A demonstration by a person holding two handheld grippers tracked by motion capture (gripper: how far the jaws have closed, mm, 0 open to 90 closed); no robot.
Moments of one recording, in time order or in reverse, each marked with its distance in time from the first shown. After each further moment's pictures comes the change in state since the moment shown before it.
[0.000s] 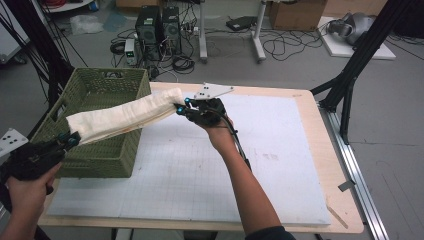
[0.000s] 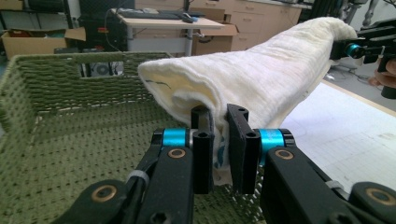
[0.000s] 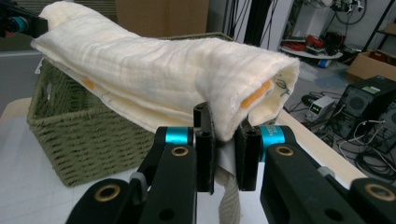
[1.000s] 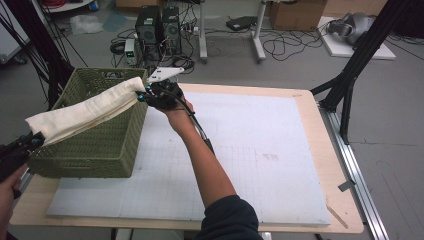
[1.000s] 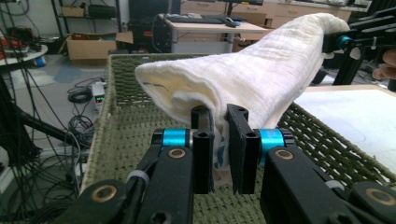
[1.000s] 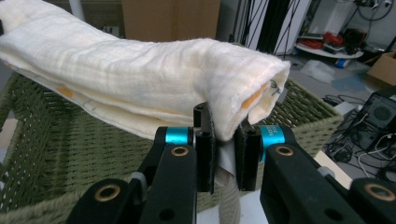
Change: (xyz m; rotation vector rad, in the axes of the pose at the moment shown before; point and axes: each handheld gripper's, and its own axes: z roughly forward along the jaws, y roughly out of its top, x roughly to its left) left arm 0.048 -0.001 -0.042 -0.016 0.165 0.001; right arm 0.007 0.044 0.111 0.044 0.038 -0.031
